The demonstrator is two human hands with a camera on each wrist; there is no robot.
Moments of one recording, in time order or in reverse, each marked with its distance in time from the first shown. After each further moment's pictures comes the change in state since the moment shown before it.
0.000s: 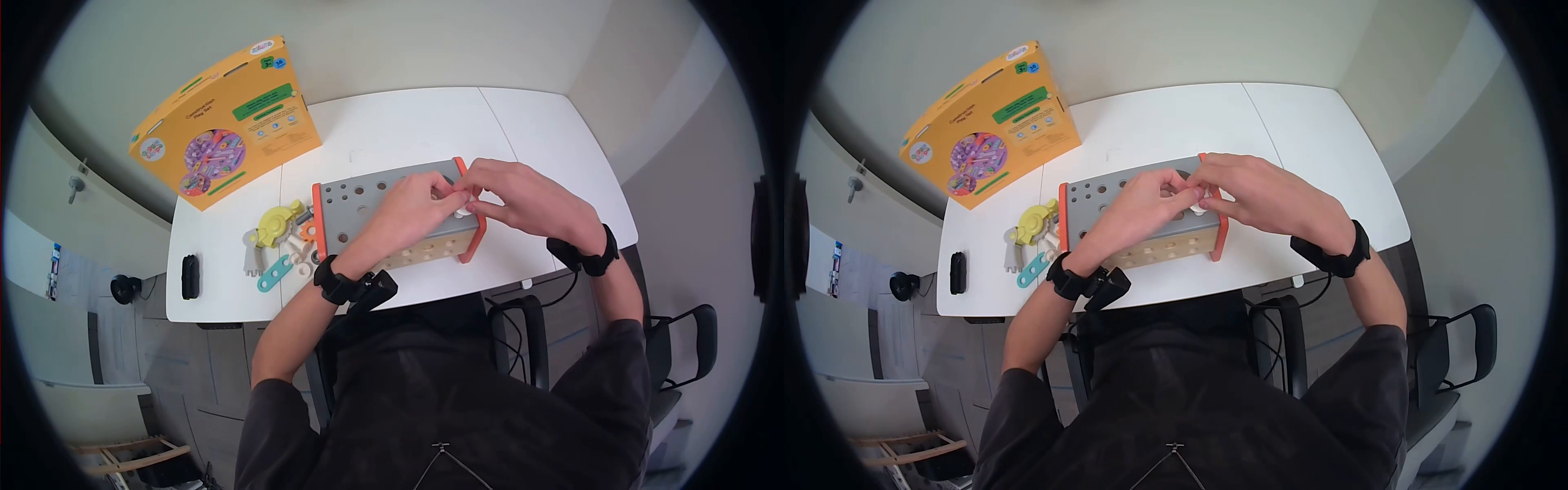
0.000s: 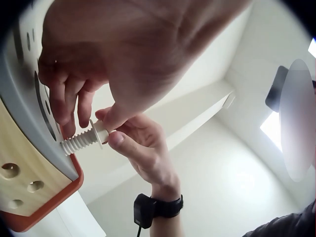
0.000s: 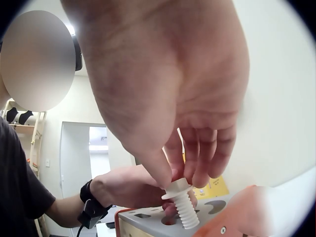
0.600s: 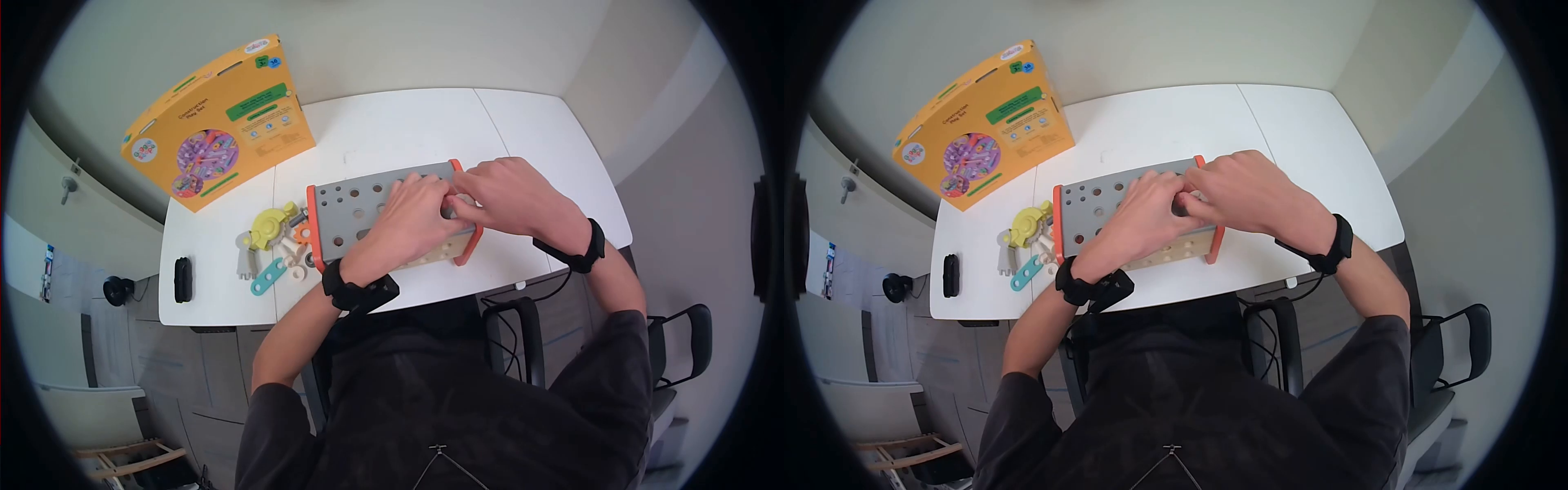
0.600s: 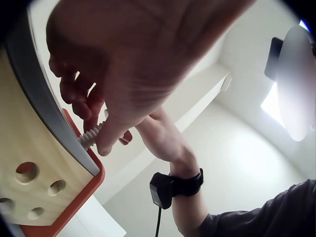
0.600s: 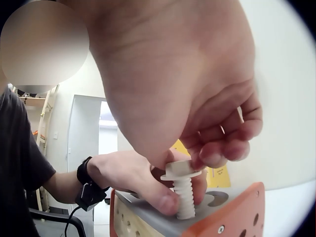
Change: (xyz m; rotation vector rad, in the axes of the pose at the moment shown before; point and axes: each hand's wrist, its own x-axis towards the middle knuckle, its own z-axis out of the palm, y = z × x) left_hand -0.006 0.012 0.010 0.370 0.050 0.154; right_hand 0.021 0.000 0.011 -0.436 -0.042 0.084
